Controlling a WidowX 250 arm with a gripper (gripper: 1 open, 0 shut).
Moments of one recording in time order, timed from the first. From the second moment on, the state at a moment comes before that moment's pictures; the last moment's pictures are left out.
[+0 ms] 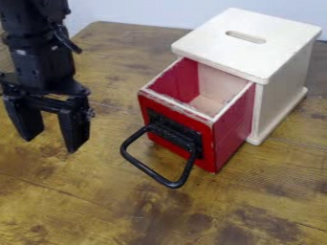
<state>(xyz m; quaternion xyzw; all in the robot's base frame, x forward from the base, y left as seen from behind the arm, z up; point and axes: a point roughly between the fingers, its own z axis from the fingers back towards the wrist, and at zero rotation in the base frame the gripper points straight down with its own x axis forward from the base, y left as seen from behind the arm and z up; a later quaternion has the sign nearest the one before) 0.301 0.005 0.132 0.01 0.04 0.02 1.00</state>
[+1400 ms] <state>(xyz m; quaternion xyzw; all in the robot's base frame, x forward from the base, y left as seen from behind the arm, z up) 0.298 -0.001 0.122 0.01 0.04 0.00 1.00</state>
